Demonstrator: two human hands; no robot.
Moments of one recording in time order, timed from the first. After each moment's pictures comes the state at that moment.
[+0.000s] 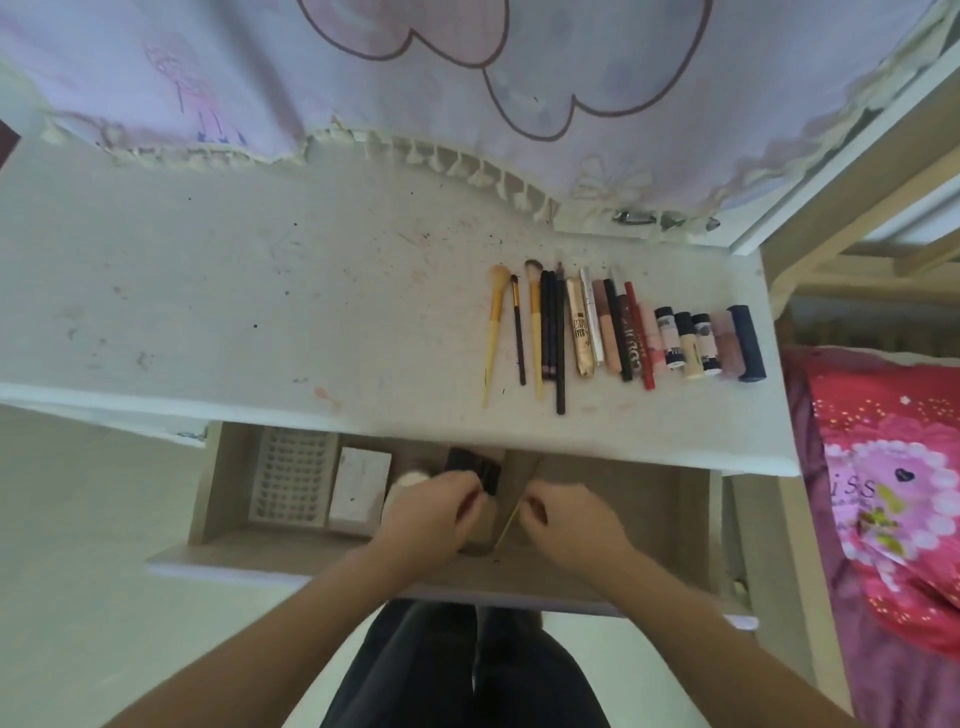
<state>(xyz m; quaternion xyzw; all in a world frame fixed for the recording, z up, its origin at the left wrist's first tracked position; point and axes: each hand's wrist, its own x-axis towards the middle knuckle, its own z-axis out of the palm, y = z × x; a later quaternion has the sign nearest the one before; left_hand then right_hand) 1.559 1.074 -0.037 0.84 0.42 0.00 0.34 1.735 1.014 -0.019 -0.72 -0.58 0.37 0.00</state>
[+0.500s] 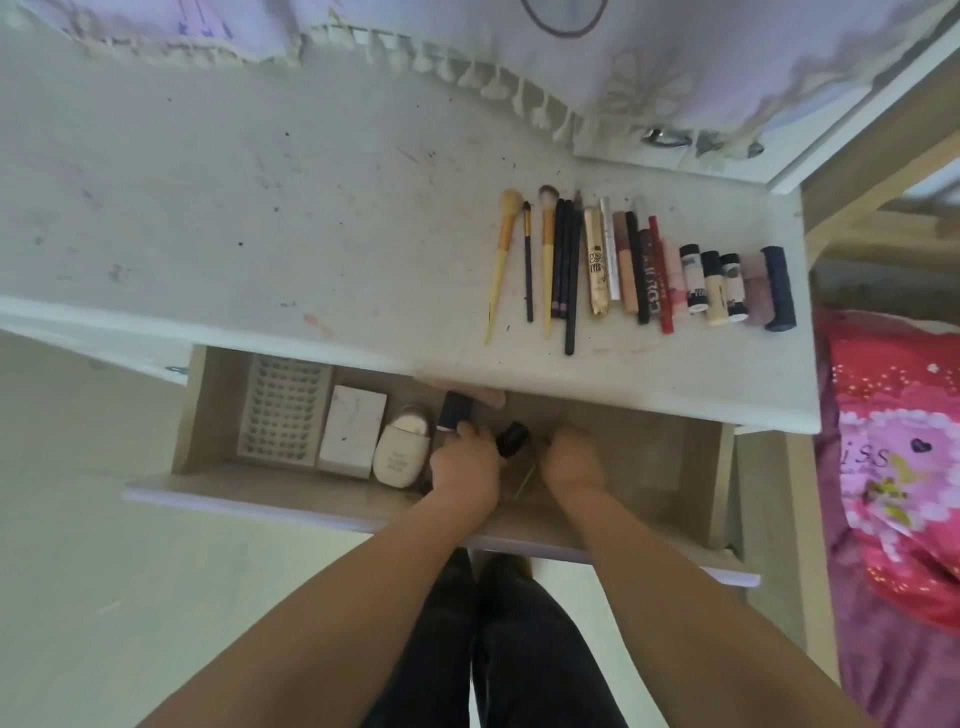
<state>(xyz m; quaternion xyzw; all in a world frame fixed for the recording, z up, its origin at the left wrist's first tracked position) 1.618 1.046 -0.106 0.78 0.55 -0.24 0.20 1.742 1.023 -0.124 -0.85 -0.40 0.34 -0.02</state>
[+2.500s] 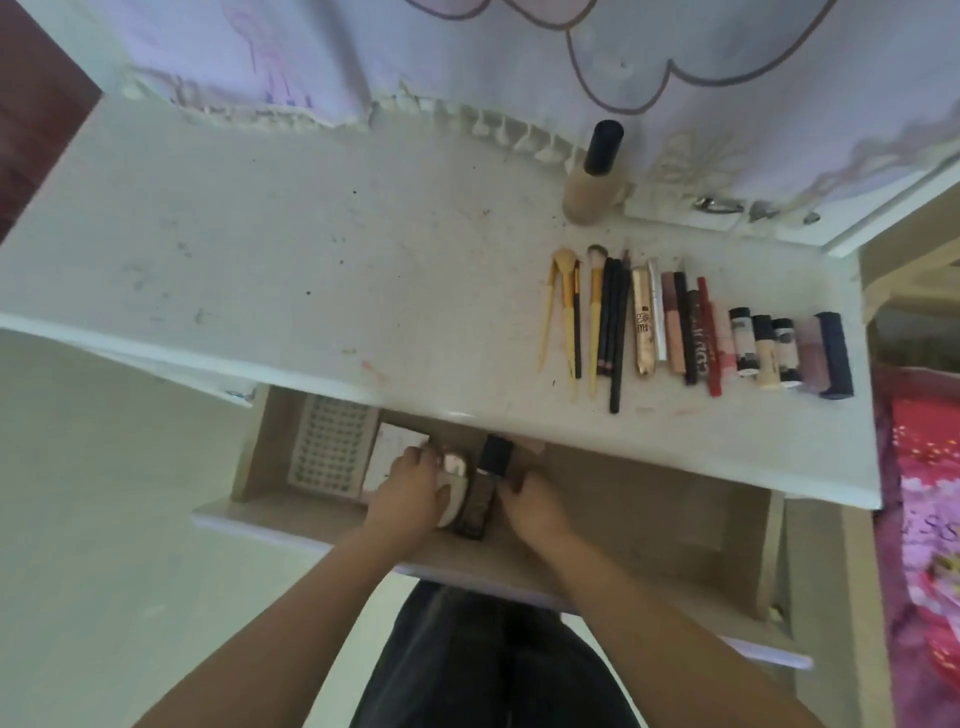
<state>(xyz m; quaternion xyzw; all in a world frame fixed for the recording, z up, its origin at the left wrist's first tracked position) 1.514 1.086 -0.085 0.74 0.59 -0.12 0.30 1.674 1.046 -0.099 -0.77 -0.38 0.51 0.08</state>
